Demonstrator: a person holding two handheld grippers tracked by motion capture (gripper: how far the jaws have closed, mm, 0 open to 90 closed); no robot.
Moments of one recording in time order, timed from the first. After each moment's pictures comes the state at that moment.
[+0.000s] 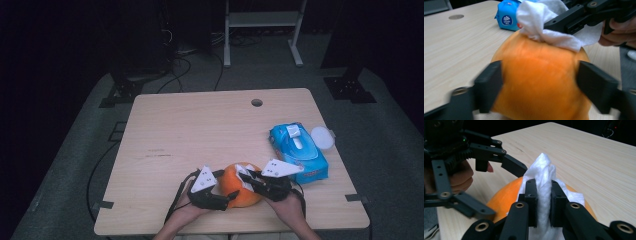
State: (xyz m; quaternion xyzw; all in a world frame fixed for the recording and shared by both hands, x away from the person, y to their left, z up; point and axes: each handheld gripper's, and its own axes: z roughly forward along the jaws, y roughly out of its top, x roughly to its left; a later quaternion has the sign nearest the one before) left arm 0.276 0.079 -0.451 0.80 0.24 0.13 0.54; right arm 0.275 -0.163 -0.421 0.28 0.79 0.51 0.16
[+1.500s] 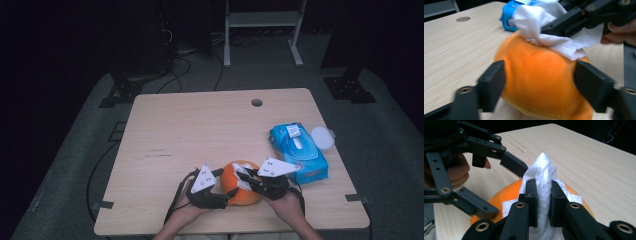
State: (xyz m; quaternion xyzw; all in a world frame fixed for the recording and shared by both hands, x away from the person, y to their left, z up) left arm 0.272 0.078 -0.441 0.80 0.26 0.15 0.53; right arm 0.276 -0.156 -0.413 0.26 0.81 0.50 0.18
